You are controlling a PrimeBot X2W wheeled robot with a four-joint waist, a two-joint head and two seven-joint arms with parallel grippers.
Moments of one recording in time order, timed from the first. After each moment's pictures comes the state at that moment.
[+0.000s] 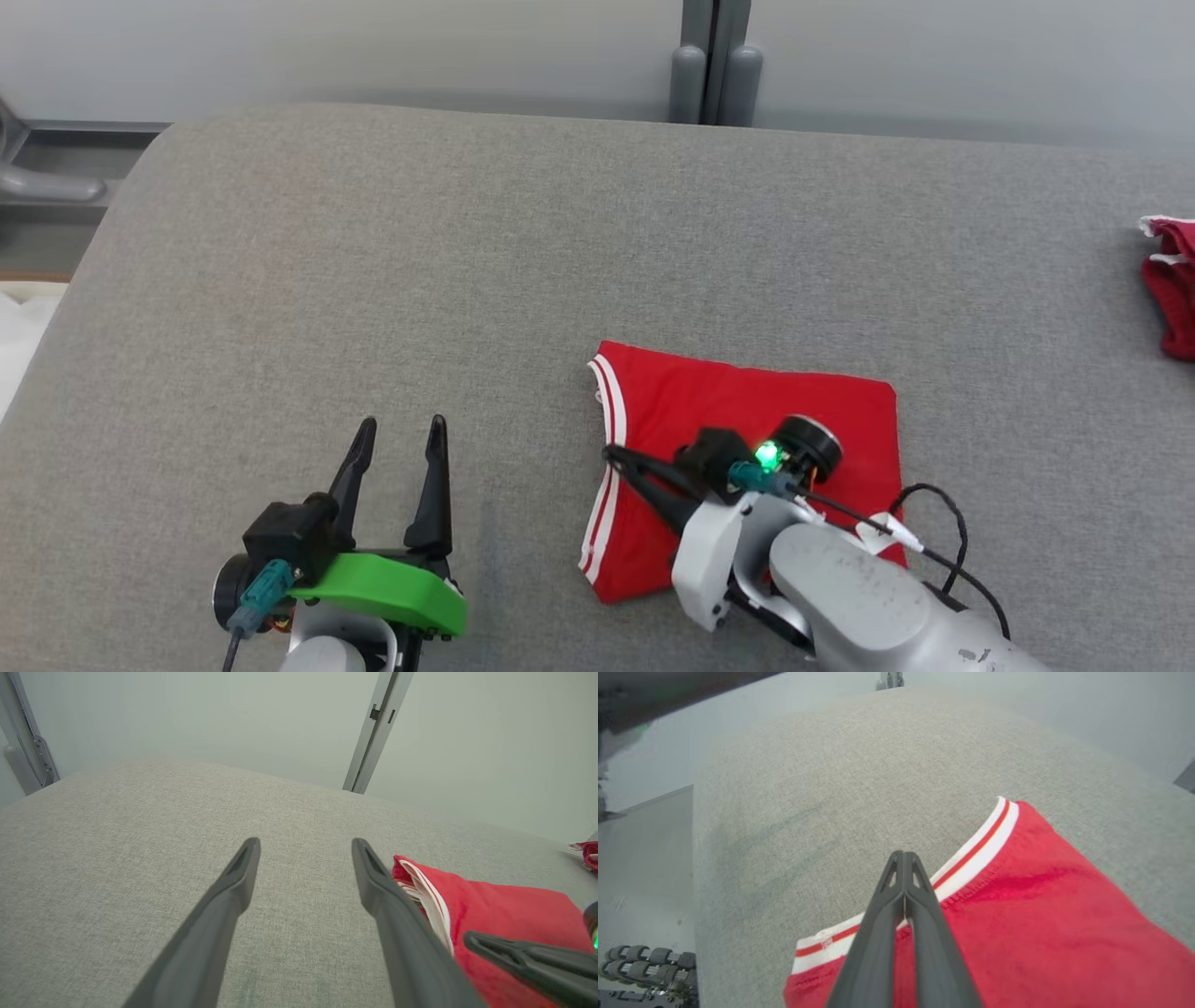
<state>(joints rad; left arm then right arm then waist) -0.12 0.05 -0.22 0.29 -0.36 -0.10 -0.26 -0.60 -0.05 0.89 0.75 0.39 0.13 -0.26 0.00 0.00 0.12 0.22</state>
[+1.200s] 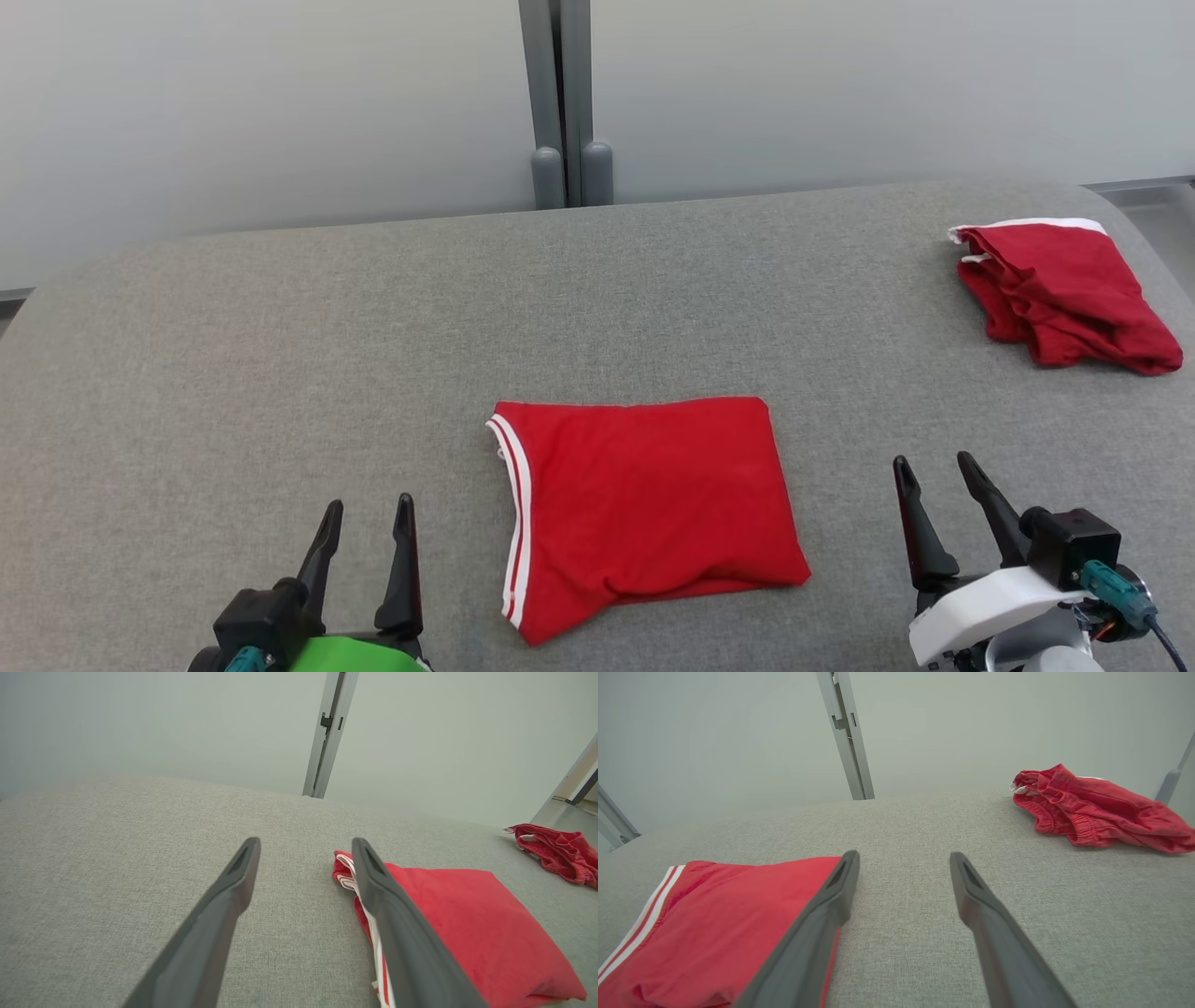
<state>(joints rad) 0.05 0.05 -0.15 0.22 -0.32 -0.11 -0.26 -0.04 -0.05 0.00 0.29 0.22 0.13 -0.26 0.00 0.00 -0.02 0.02</state>
